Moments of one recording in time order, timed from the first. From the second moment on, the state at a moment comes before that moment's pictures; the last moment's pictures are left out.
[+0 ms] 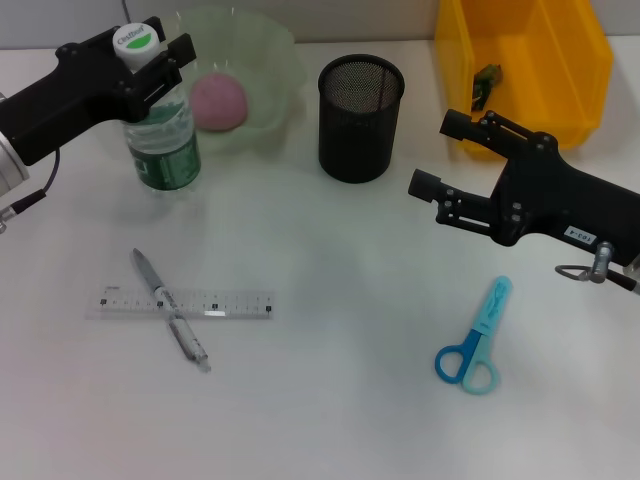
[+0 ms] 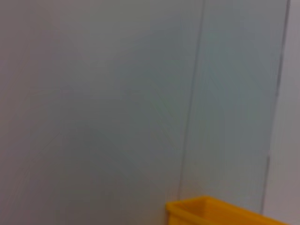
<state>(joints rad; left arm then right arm) -0.35 -2.06 1.11 0.74 1.22 1.18 -1.22 0.34 2.09 -1.13 -0.56 -1.26 -1.52 0.99</state>
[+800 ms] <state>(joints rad) -0.35 -2.07 1.11 0.74 1.22 1.11 -1.19 0.36 2.08 -1.12 -0.53 -1.24 -1.52 0.99</state>
